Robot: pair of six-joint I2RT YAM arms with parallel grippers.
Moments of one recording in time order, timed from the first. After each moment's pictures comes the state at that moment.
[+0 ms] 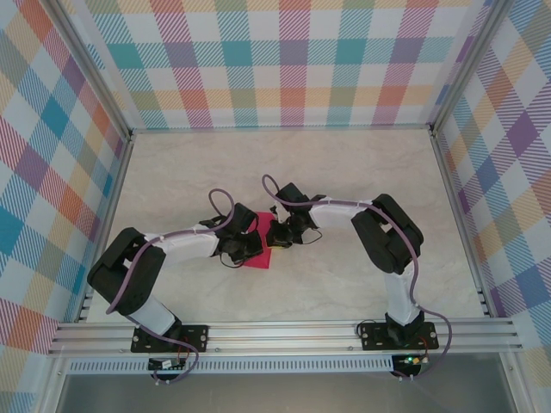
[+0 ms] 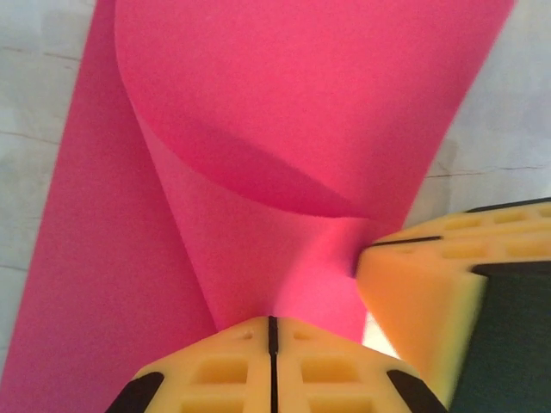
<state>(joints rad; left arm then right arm) -0.64 1.58 0.77 -0.29 0.18 -0.97 0.73 2.01 1.22 -0.40 -0.54 0.63</state>
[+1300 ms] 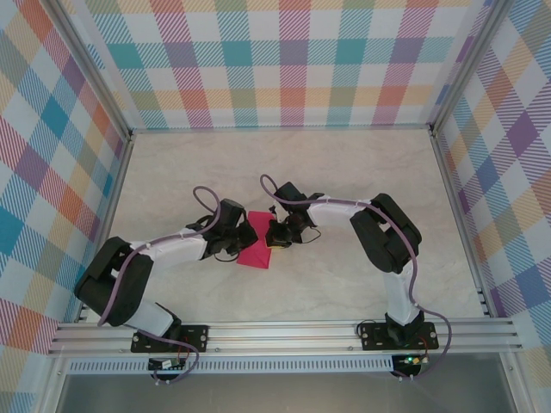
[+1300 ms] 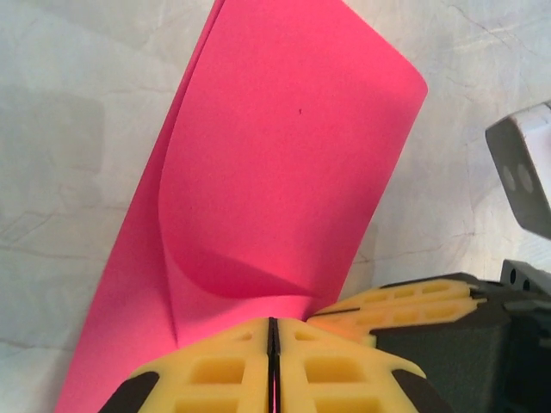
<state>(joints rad) -0.56 1.51 0.70 -0.13 0.15 -0.99 0.73 2.02 1.26 -0.45 -0.52 0.63</state>
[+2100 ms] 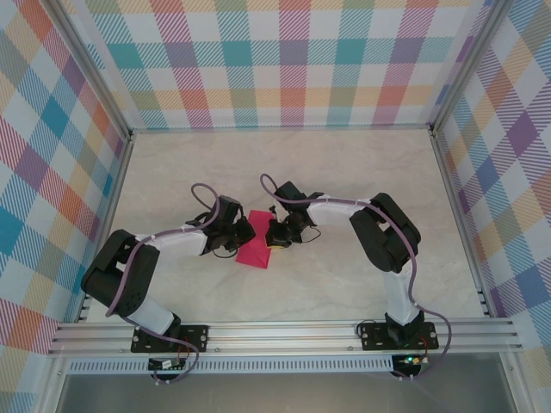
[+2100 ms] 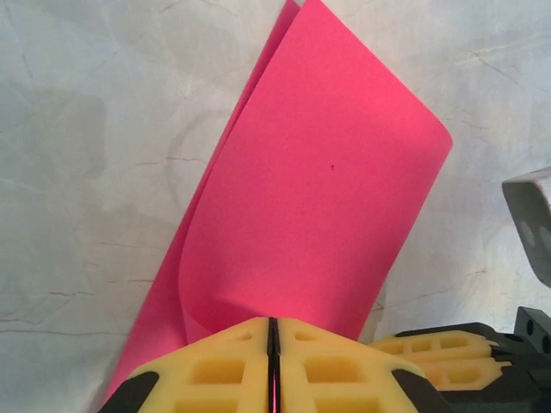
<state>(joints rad) -0.50 1.56 0.70 -0.08 0.17 -0.96 0.73 2.03 1.27 -0.46 -0.53 0.62</state>
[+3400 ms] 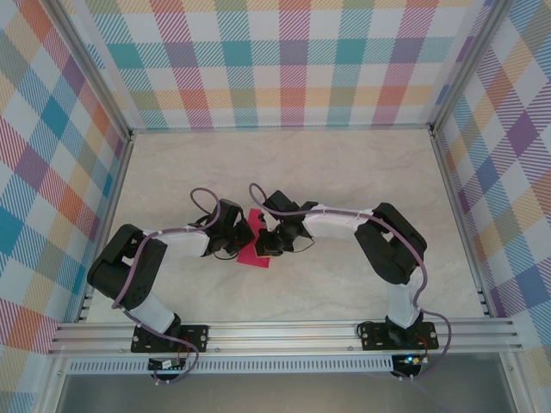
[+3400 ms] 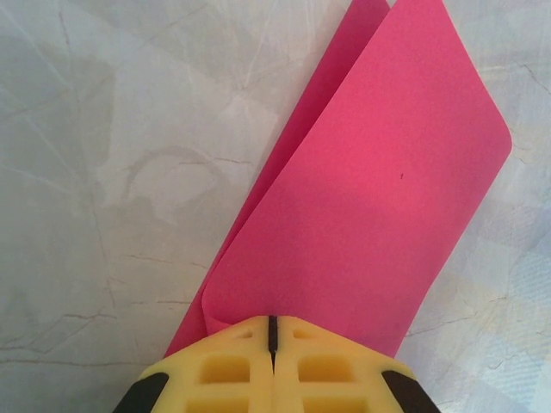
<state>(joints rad) -0.50 1.61 0.67 0.00 0.18 -1.05 0.85 1.95 1.21 -0.42 -0.52 0.67</state>
